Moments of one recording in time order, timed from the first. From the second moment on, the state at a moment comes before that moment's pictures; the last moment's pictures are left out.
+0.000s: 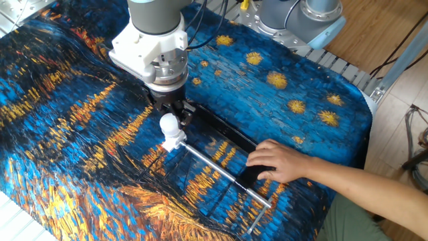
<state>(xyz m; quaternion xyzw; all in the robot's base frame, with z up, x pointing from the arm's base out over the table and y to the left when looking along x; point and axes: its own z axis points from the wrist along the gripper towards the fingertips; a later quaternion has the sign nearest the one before) 0.539 0.024 0.094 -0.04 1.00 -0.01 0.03</state>
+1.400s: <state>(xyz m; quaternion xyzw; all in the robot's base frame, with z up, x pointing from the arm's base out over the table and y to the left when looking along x) 0.563 0.028 0.098 -0.19 0.98 -0.05 0.08</state>
